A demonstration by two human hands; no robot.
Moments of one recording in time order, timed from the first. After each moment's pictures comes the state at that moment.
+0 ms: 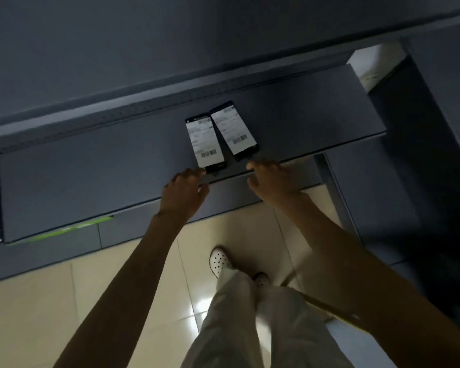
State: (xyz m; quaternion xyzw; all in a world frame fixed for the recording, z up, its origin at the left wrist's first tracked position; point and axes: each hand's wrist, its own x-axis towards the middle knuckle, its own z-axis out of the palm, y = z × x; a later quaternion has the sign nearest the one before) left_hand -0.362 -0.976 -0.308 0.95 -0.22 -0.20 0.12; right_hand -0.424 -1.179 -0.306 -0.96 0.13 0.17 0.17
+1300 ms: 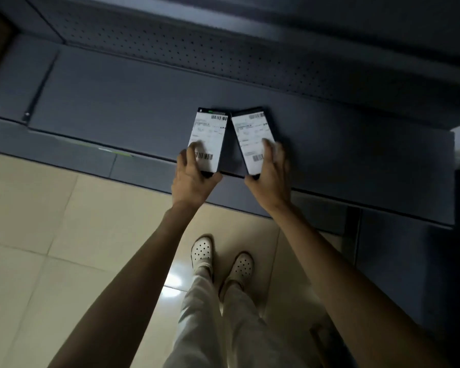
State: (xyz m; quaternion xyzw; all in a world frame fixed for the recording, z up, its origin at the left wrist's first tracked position) left_hand -0.385 -0.969 -0.379 0.91 0.15 -0.06 0.37; right_hand -0.369 -1.144 -0.362 -0.96 0.05 0.10 0.25
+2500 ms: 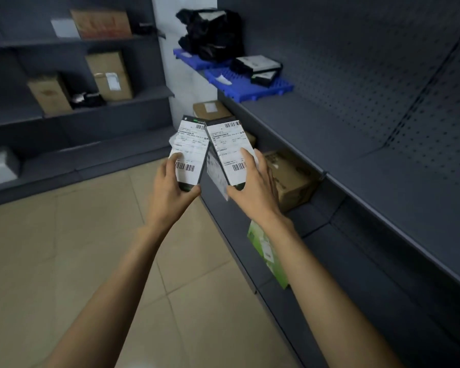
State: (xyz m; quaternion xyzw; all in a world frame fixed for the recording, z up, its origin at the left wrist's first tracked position) left_hand -0.620 -0.367 -0.060 0.81 0.36 0.38 0.26; right_hand -0.474 -0.500 -0.014 -0.82 -0.47 0.00 0.32
